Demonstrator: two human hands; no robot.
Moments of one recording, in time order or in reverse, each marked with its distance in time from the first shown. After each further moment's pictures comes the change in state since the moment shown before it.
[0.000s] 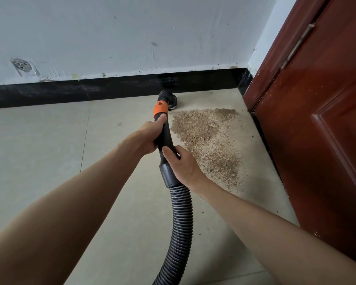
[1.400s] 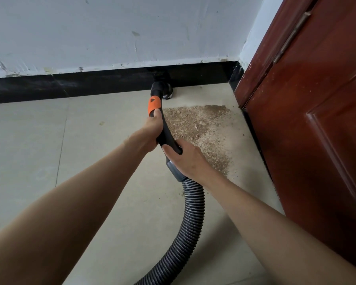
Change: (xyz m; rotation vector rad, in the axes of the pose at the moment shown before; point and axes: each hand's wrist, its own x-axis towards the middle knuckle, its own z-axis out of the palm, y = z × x) left_hand 0.023 0.007 0.052 -0.034 0.113 0.010; right_hand 0.032 0.018 -0.048 -0.324 -0.009 -0.048
